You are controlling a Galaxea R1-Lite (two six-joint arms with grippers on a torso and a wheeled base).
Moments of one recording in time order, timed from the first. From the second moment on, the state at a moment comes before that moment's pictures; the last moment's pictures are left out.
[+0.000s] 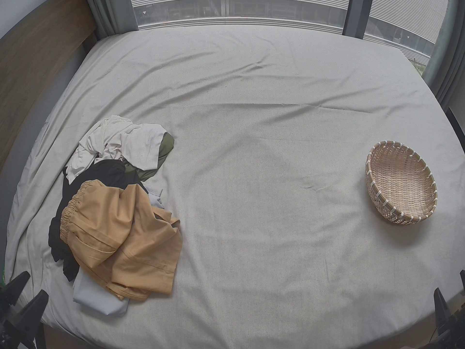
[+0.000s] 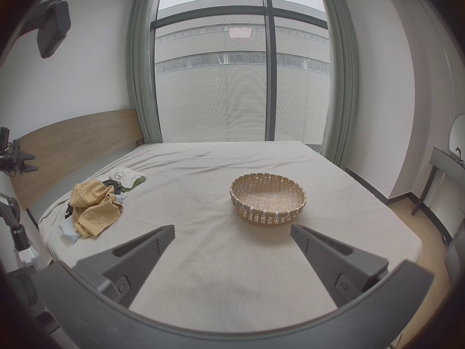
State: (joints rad) left arm -0.13 0.36 -0.26 -0.02 -0.27 -0.39; right arm 0.01 0.02 -0.02 0.00 0.01 0.00
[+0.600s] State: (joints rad) left arm -0.17 0.90 -0.27 -0.20 -0.40 -0.50; right arm 0.01 0.02 -0.02 0.00 0.01 0.00
